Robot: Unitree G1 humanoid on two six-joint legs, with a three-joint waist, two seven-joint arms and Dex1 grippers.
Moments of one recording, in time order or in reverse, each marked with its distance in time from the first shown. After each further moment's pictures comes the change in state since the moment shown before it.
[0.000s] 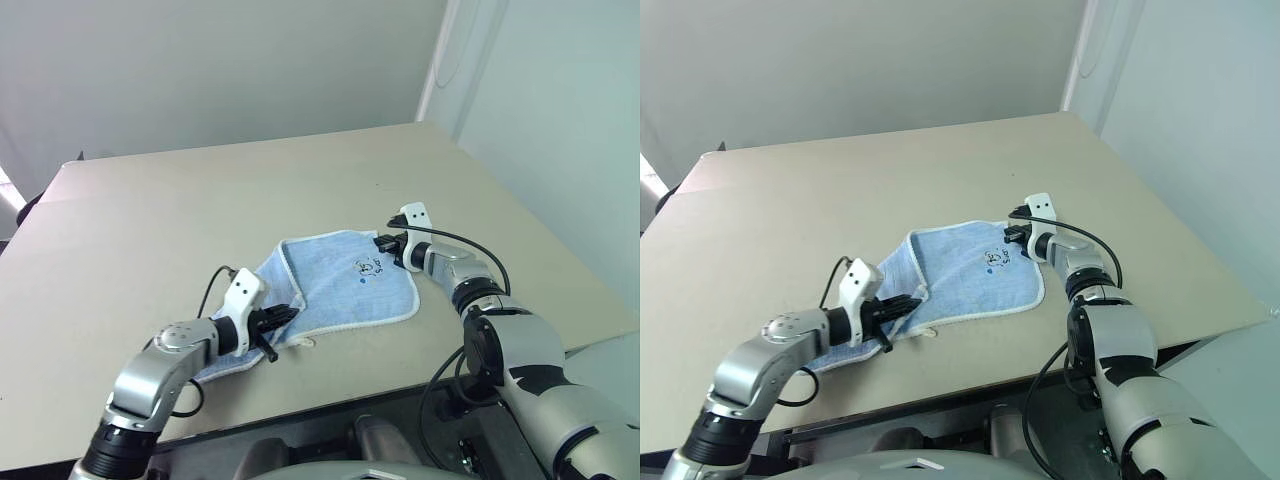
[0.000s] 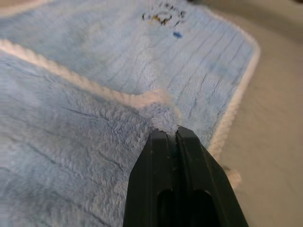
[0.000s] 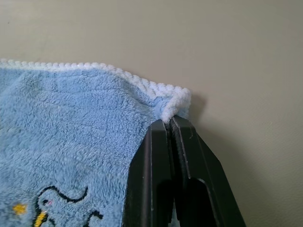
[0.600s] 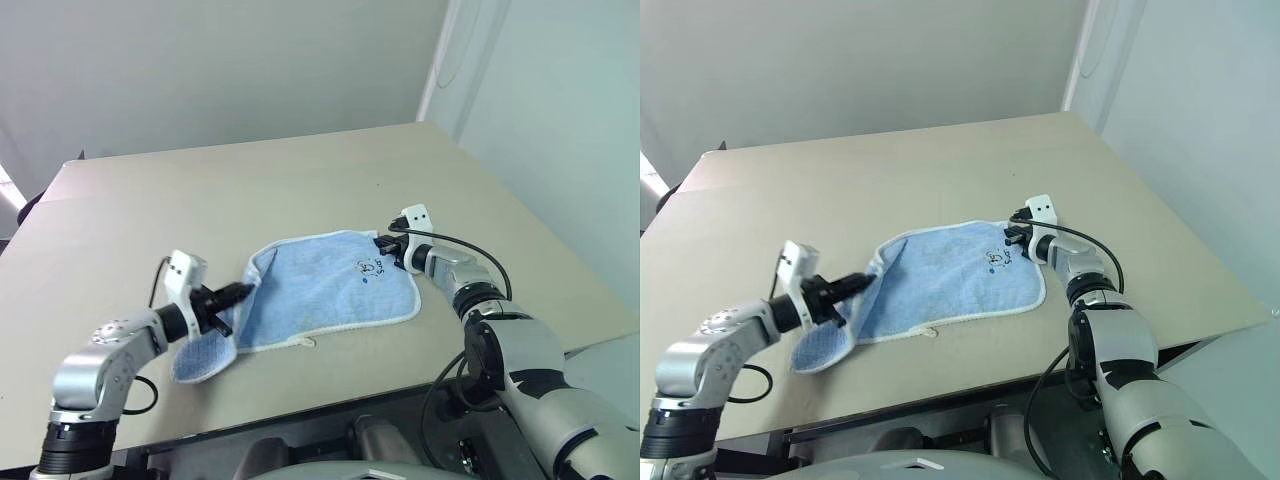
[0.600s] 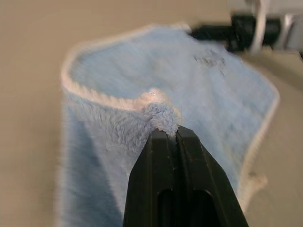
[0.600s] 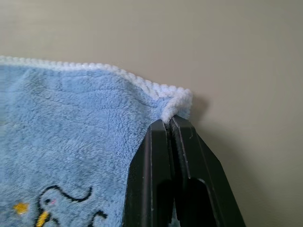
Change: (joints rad) left arm -0.025 0.048 0.297 0.137 -0.183 0.000 -0.045; right arm 0.025 -0.001 -0.005 -0.004 0.009 -0.068 0.047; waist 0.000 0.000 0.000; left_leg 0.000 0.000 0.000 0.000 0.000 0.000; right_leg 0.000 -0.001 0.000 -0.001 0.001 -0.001
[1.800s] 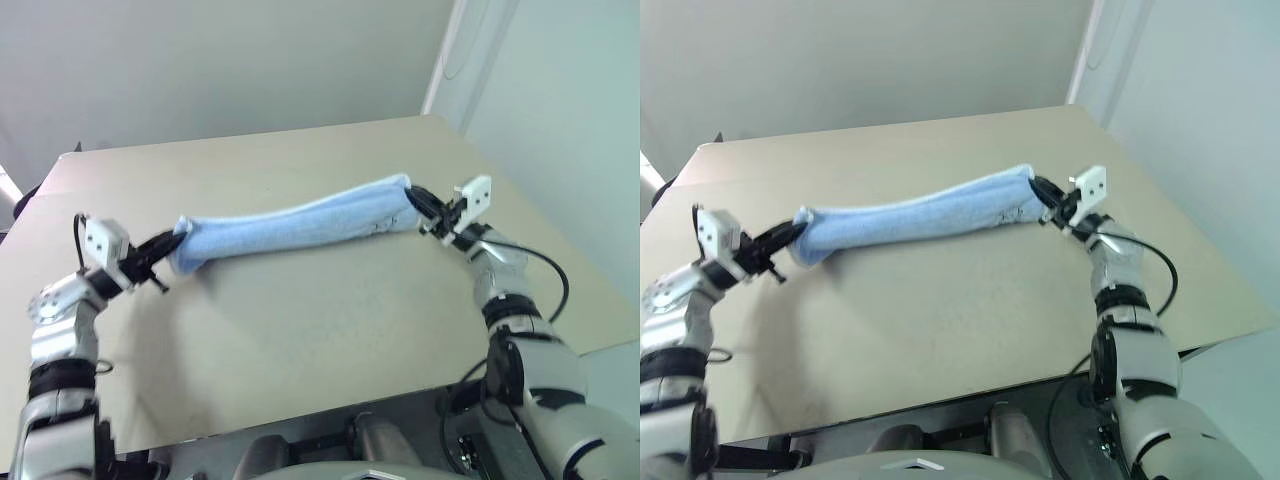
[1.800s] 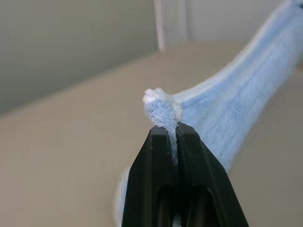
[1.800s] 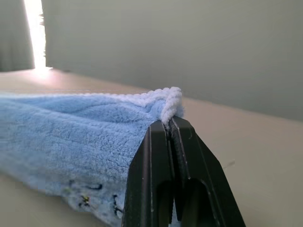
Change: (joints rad) left arm -0.175 0.121 0.096 0.700 0.208 -0.895 -0.417; right arm 0.246 -0.092 -0.101 -0.383 0.216 -0.413 0.317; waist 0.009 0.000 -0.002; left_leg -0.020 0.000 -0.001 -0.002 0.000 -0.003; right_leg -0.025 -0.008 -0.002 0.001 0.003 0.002
